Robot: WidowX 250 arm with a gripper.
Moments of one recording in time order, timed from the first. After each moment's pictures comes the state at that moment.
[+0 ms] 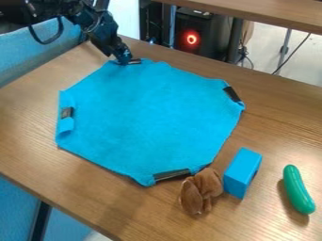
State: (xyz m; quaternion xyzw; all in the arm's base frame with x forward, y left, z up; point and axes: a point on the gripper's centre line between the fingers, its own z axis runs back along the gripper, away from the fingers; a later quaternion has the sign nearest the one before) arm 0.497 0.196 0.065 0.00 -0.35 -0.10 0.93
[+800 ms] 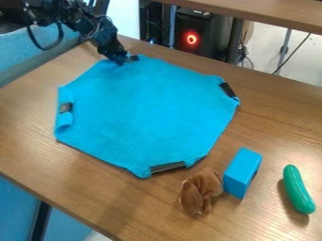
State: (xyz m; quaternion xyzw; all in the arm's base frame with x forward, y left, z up) arm 0.493 0.197 0.052 -0.03 -0.35 -0.05 0.93
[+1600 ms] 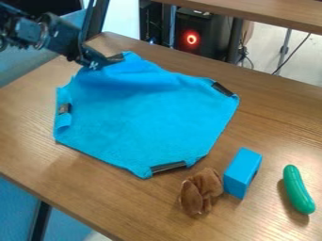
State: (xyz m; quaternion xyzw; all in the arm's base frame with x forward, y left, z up) arm 0.377 0.149 0.105 -0.09 -0.47 -0.19 0.86
